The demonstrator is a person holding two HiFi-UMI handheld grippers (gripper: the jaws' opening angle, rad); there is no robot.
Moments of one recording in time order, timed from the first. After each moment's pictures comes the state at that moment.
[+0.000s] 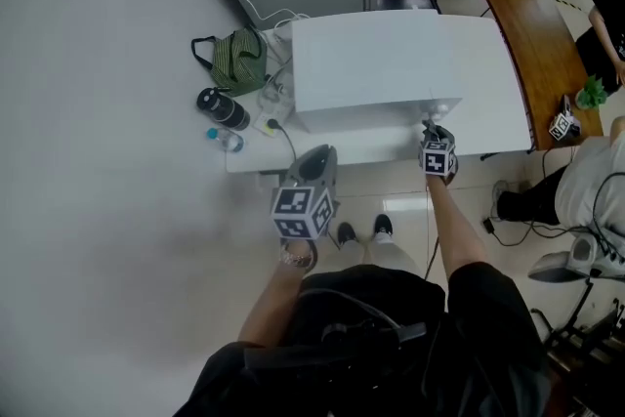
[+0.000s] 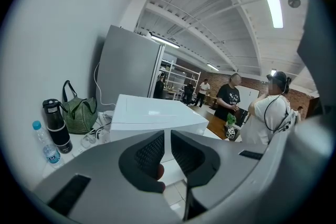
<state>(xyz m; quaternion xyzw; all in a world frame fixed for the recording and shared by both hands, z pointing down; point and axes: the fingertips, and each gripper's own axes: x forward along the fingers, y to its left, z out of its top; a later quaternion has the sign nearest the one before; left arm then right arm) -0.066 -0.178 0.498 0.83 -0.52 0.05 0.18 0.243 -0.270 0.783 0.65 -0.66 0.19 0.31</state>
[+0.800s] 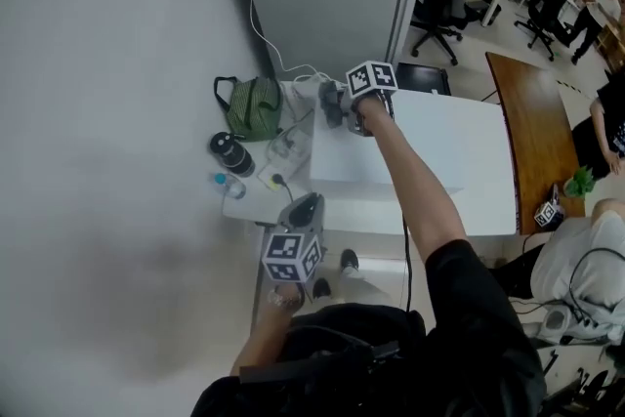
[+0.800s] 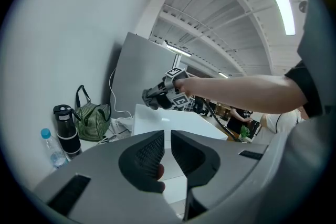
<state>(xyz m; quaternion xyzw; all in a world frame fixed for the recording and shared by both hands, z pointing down) -0.134 -0.218 0.491 0.80 -0.58 0.01 0.18 -0.138 -0.489 0.551 0.25 -0.82 0.47 0.22</state>
